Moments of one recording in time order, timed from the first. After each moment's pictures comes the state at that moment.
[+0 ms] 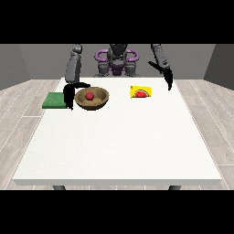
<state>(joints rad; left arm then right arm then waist) -0.37 0.12 0.14 -1.04 -0.25 -0.03 -0.55 -0.56 -0.28 -0.36 -0.49 -0.36 0.26 -0.51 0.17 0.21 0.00</state>
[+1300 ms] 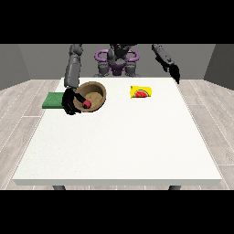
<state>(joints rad) -0.48 0.12 0.02 -1.23 -0.27 -0.11 -0.50 -0.47 -0.56 -0.18 -0.48 -0.03 -0.27 -0.50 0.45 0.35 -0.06</state>
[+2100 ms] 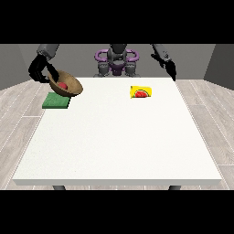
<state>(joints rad) -0.36 0.11 0.12 -0.95 -0.23 -0.06 -0.55 -0.60 -0.82 0.11 -0.58 0.23 -0.01 0.07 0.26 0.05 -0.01</state>
